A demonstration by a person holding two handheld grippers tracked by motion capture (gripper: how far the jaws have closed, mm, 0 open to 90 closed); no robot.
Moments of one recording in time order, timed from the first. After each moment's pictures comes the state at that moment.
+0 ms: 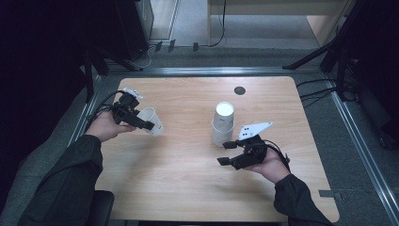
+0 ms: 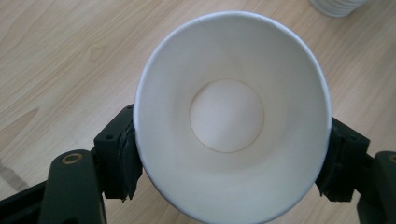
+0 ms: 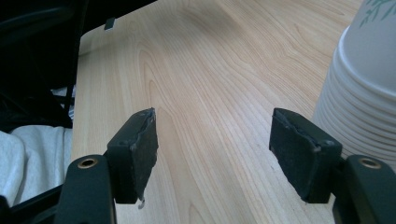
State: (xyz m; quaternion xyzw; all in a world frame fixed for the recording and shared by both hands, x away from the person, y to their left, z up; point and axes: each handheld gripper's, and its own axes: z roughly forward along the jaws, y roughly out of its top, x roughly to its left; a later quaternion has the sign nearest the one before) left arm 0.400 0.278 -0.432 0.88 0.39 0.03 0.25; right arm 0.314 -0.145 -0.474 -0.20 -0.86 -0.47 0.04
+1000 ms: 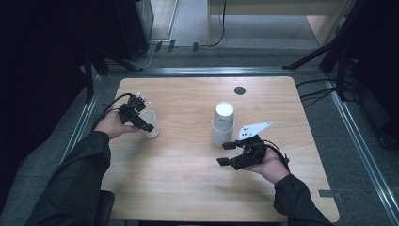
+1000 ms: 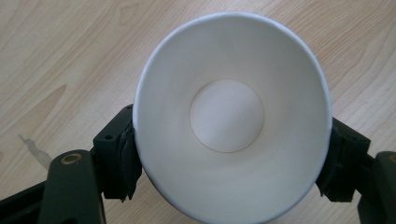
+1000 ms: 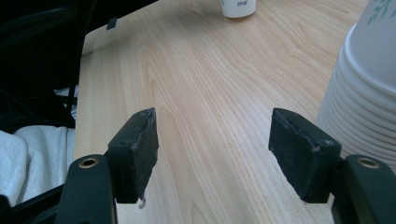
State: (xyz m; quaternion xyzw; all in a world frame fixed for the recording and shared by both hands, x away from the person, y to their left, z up) left arm 0.419 0.269 -0.466 0.90 0.40 0.06 0.15; right arm 0.315 -0.143 -0.475 -0.20 -0.86 -0.47 0.05
